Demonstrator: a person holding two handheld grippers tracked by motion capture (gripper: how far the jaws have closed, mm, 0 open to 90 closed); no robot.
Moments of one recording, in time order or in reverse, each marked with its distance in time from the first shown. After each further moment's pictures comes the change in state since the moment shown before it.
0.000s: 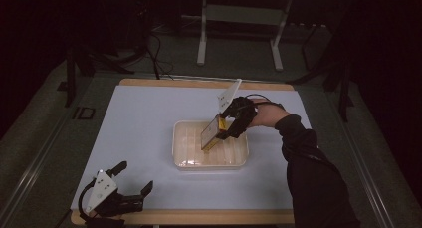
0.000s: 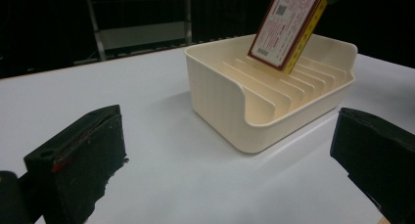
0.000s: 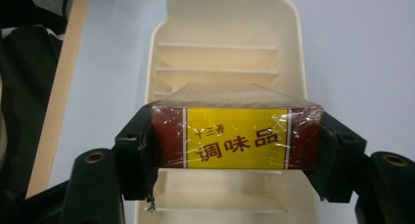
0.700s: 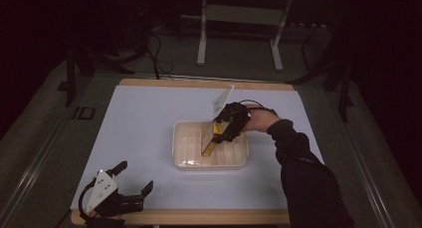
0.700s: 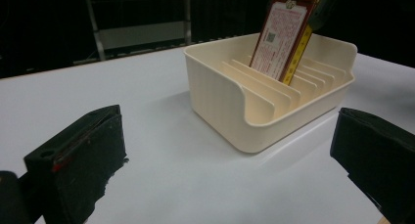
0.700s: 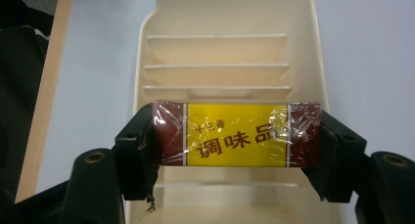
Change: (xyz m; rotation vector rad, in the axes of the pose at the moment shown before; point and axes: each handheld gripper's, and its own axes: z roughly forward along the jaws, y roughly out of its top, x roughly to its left) left arm 0.000 0.000 0.000 0.000 -0.002 0.001; right arm -0.005 -0.005 0.030 0.005 0.019 0.044
